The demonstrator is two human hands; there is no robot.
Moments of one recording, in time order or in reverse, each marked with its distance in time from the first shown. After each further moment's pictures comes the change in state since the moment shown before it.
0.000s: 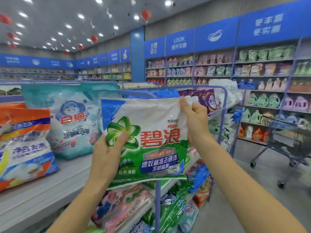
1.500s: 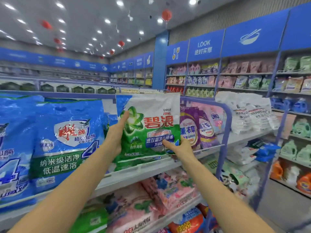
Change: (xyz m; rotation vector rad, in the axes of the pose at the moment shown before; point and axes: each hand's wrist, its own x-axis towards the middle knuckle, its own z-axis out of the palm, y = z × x) left_hand 0.355 -0.200 0.608 -0.386 0.103 -0.471; right_hand 0.523 0.335 -0.385 -0.235 -0.388 0.314
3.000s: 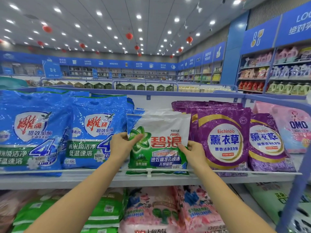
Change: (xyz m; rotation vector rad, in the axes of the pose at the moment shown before) left_hand 0.016 -0.056 -0.011 0.754 0.670 0.313; right_hand 0.100 0.058 0.014 -0.032 -0.317 -0.101
